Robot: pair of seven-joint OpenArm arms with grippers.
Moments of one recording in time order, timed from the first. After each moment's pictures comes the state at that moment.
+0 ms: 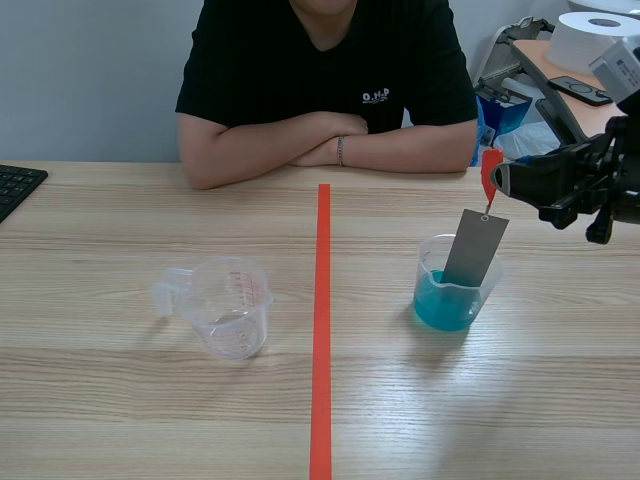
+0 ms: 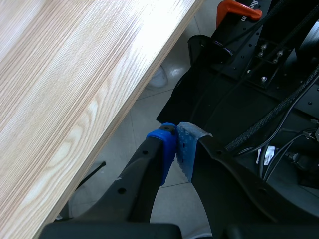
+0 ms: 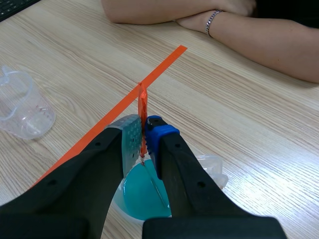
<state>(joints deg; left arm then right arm) 63.4 -29.5 -24.9 69.9 38.0 -17.1 -67.2 2.6 34.3 1.1 82.3 39.7 45.3 -19.2</state>
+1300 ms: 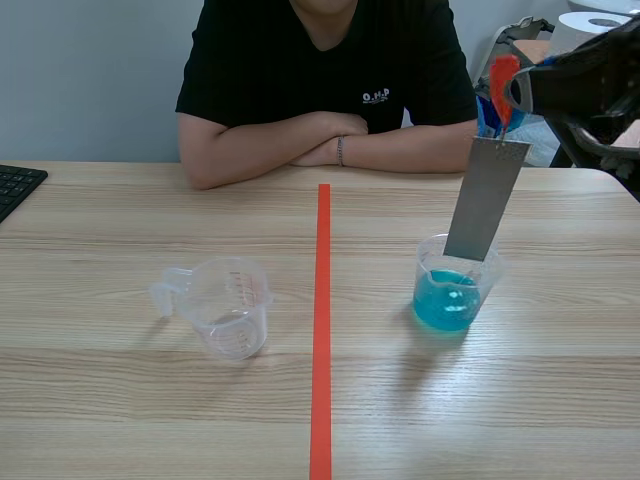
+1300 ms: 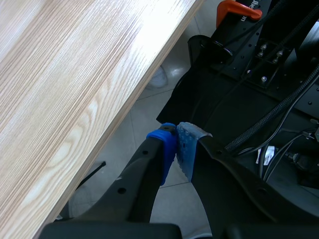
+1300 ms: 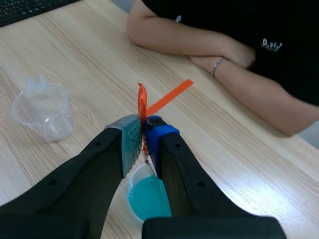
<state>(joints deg) 63.4 -29.5 -24.9 69.9 38.0 -17.1 -67.2 2.6 34.3 11.6 105.4 53.5 45.3 -44.6</state>
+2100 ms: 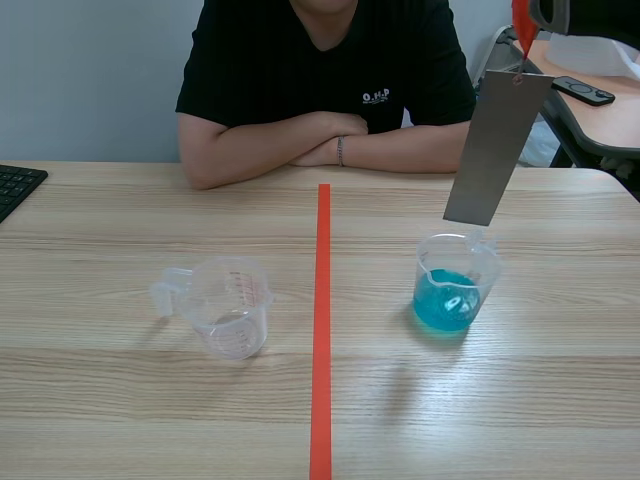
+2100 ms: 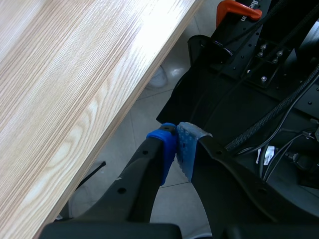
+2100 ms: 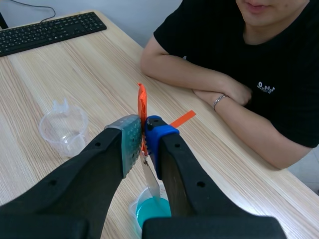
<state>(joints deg) 63.4 -29.6 -24.9 69.9 38.1 -17.1 -67.2 2.6 34.3 18.6 114.0 64.1 45.3 -52.2</state>
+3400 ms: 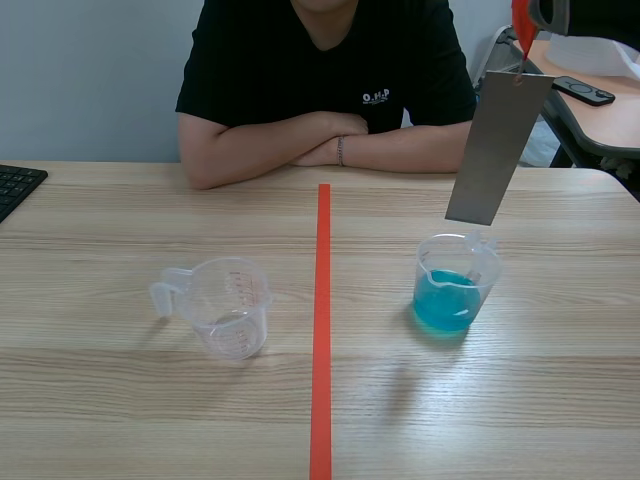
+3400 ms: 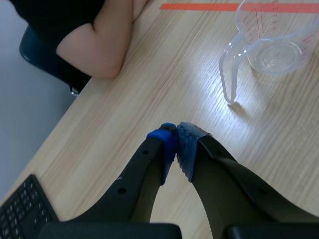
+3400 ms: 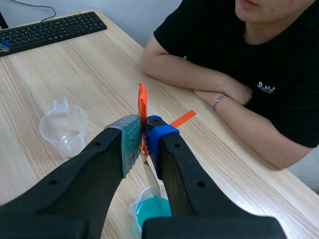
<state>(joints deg) 10.9 -47.6 -10.4 69.7 23.9 -45.1 -49.2 2.6 34.3 18.6 114.0 64.1 45.3 -52.2</state>
